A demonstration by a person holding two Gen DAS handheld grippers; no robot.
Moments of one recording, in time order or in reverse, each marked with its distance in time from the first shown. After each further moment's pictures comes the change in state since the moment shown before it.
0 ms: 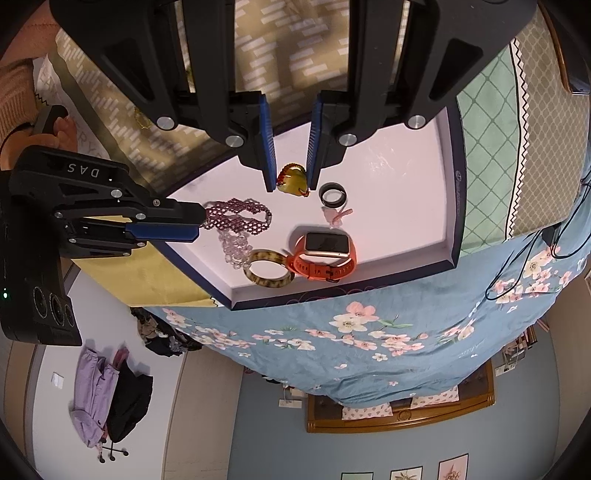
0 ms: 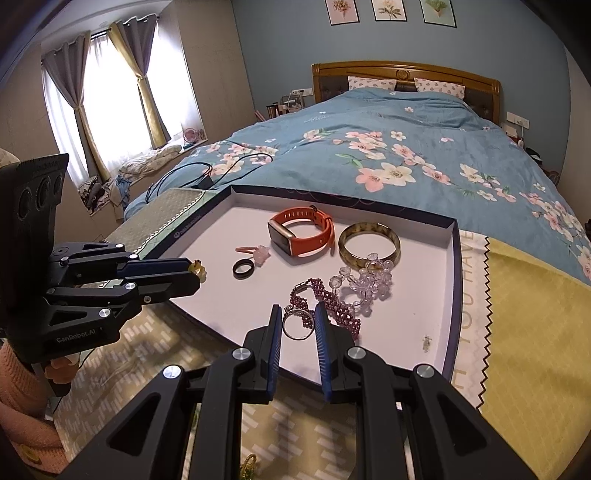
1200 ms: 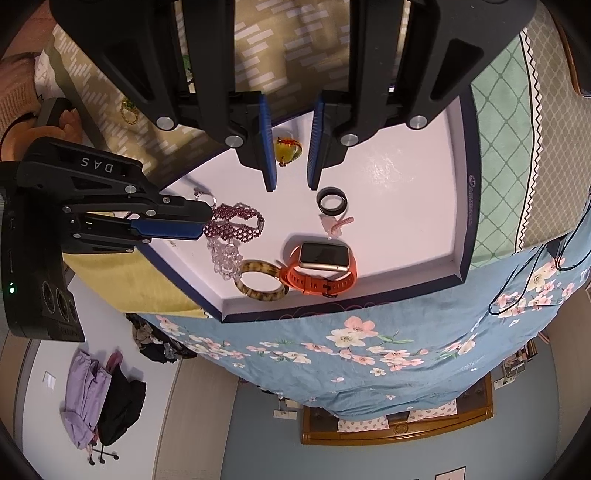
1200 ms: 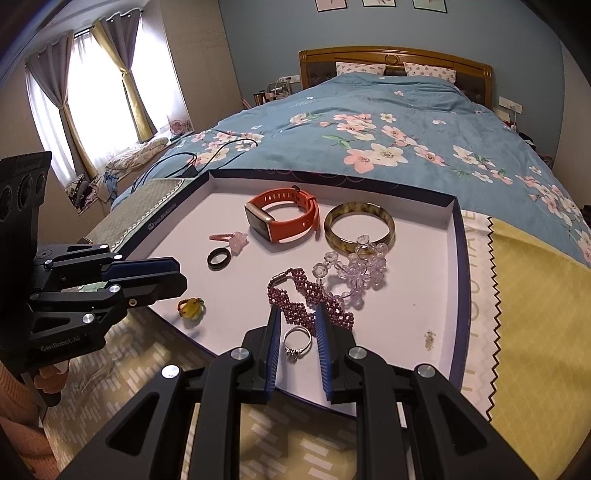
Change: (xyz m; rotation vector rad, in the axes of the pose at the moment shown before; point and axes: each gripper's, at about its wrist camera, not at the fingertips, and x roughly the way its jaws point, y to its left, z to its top) left arm 0.022 0.007 0.002 -0.028 0.035 -0.001; right arm 0.021 -0.010 -0.003 0.037 0.043 -0.030
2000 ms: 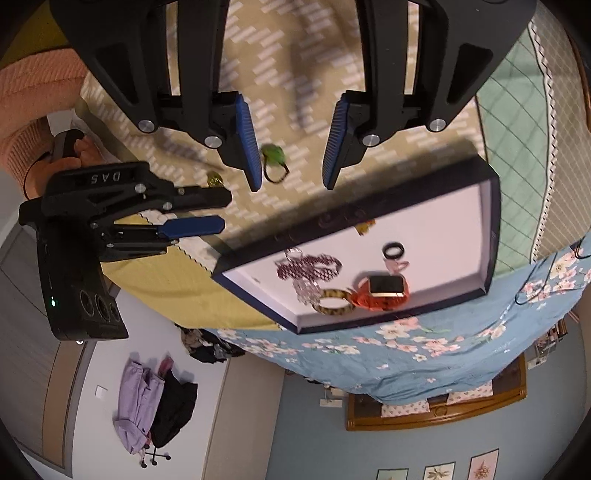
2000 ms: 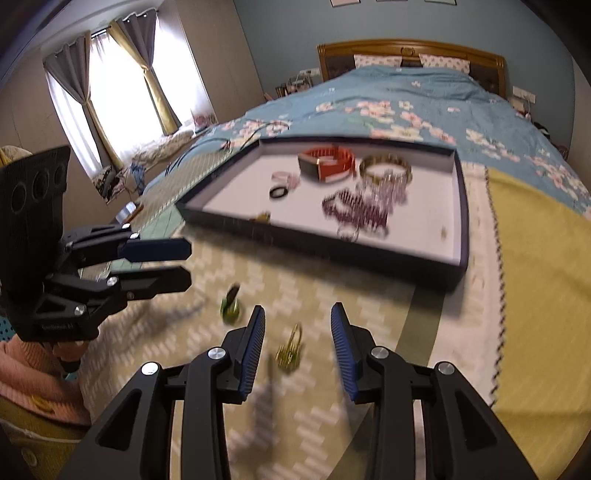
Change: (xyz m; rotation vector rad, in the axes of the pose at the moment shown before) left arm -0.060 -0.041 -0.066 0.095 -0.035 -0.151; right arm -0.052 0.023 -0.069 -0.004 0.043 0.099
